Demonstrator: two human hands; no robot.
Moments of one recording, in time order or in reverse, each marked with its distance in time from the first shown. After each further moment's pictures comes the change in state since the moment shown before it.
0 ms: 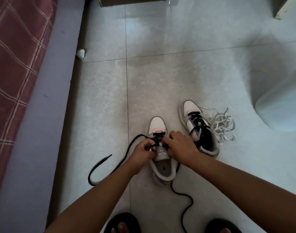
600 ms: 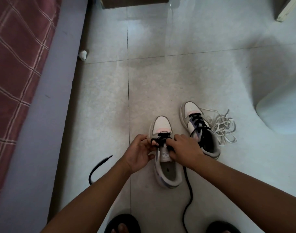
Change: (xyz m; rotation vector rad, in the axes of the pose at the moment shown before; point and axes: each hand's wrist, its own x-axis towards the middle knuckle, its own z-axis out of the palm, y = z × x) left_hand -0.001 0.020 -0.011 -0.663 -0.156 -0.244; right_hand -0.008 0.006 -0.006 -0.015 0.007 -0.029
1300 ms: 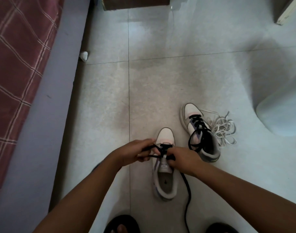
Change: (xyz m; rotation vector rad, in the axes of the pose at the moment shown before) left_hand 0.001 0.026 -0.019 0.678 -0.154 -0.140; right_hand -0.007 -0.003 0.012 0.260 -0.187 0.103
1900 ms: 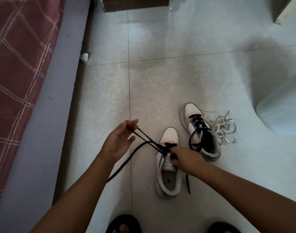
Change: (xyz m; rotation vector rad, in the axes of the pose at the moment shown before) left_hand -0.025 0.015 -0.019 -0.722 0.304 0.381; right_hand -0.002 0.003 0.002 -0.004 -0.033 0.044
